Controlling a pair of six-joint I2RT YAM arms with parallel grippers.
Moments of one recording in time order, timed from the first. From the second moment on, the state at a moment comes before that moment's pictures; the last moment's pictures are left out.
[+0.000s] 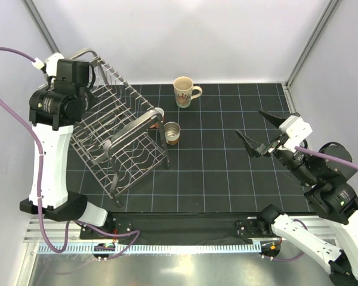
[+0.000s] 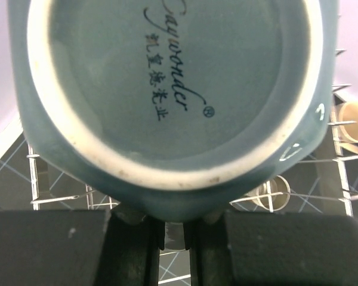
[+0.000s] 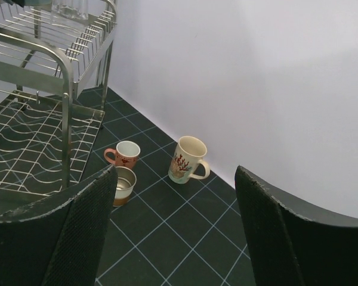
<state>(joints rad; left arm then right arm) -0.26 1.48 2.22 -1.43 -0.58 -0.68 0.62 0.62 1.18 -0.36 -0.09 -0.32</state>
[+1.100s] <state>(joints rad) -0.10 1.54 2.11 -1.40 -0.52 -0.63 0.62 0.64 1.11 -0.31 -0.13 -0.30</state>
